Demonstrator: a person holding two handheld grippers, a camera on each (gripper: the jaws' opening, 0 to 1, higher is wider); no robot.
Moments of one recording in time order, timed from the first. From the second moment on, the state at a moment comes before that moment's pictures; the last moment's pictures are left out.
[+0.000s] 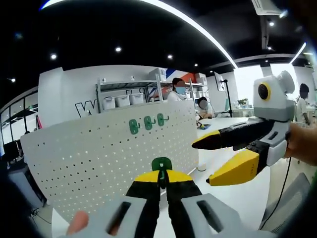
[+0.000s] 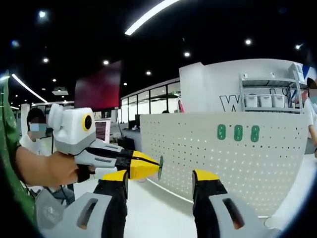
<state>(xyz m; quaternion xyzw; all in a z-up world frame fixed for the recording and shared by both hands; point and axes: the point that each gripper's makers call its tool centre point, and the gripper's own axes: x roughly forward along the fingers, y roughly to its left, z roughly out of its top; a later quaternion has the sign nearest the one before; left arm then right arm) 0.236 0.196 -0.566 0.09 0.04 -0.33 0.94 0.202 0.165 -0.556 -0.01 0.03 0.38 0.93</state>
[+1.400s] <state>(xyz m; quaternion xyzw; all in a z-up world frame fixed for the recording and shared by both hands) 0.347 0.186 -0.550 0.01 0.02 -0.20 0.98 0.185 0.137 -0.561 -0.03 0.05 0.38 0.92</state>
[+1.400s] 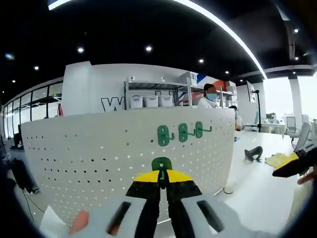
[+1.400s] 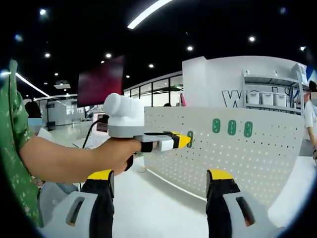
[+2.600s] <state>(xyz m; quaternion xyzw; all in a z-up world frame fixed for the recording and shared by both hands) 0.406 0.194 -0.513 0.03 -0.03 -0.11 0.99 0.198 0.121 -0.584 -0.03 0.09 0.38 0.92</state>
